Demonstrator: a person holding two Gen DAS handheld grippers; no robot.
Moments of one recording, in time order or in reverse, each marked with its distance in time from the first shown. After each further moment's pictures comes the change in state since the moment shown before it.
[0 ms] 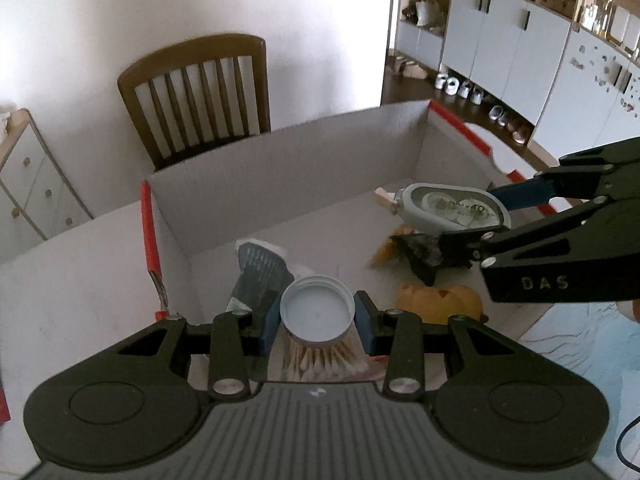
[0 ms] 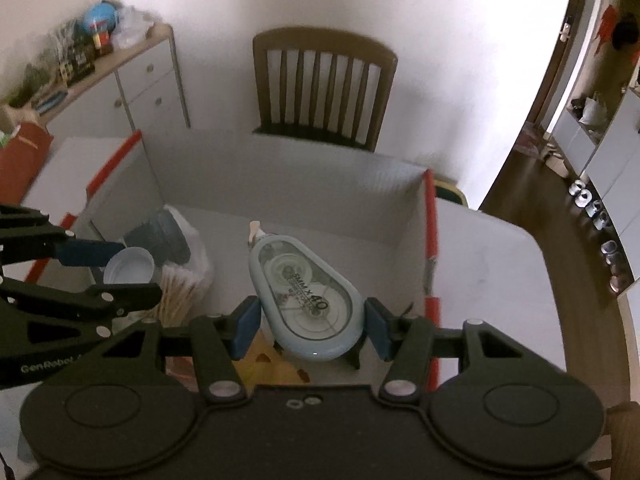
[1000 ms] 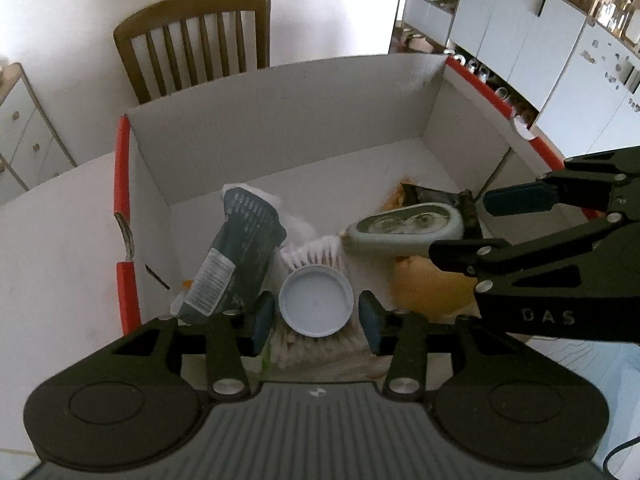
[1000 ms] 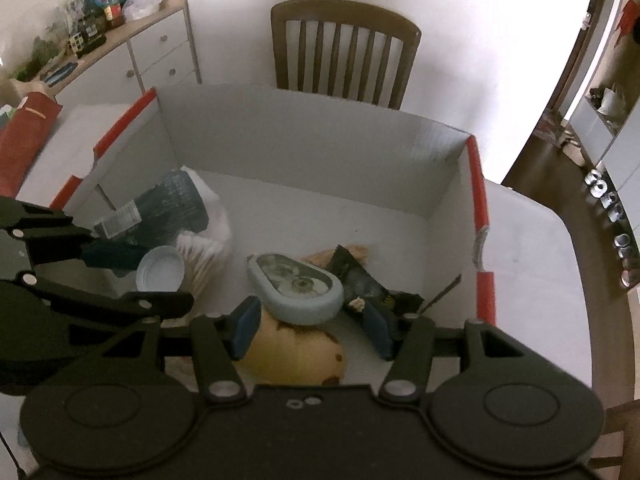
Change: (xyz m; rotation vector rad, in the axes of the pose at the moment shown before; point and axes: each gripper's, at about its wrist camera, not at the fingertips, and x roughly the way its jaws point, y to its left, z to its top) left arm 0.029 0.004 -0.009 -0.066 0.097 -0.029; right arm 0.014 0.011 -0.004 -0.020 0.071 0.041
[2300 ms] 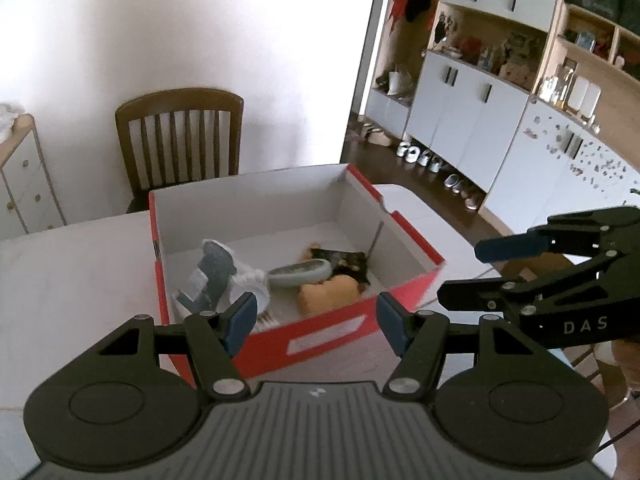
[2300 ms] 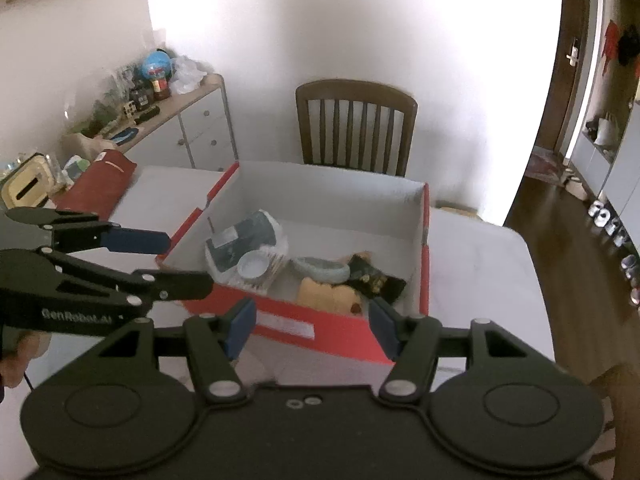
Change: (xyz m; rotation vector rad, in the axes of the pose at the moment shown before) left arm -0.151 -0.031 -0.061 -0.020 -0.298 -0.118; right arm -0.150 0.002 -0.070 0.022 -0.219 0.085
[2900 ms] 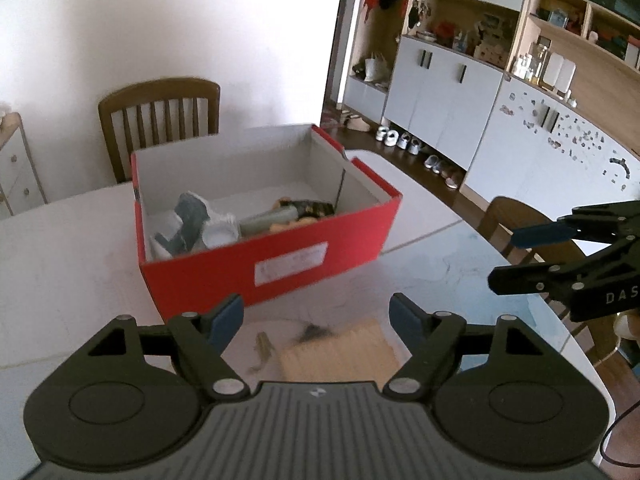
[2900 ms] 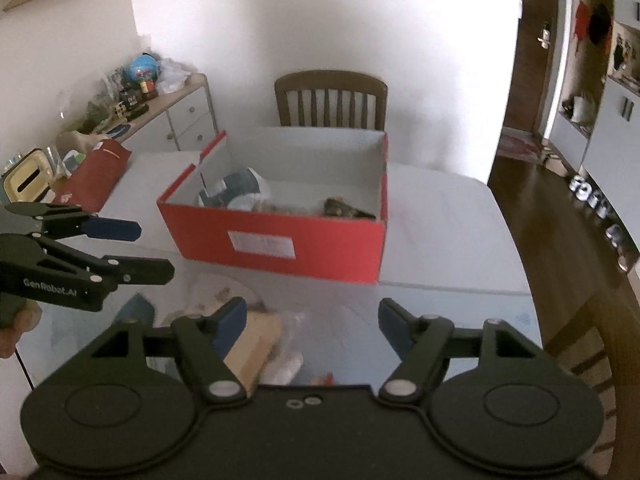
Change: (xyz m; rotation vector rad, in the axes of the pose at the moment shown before) left arm -0.022 -0.021 -0.063 0.056 0.026 -0.042; right arm -0.048 -0.011 -0.077 0.065 -0.008 -0.046
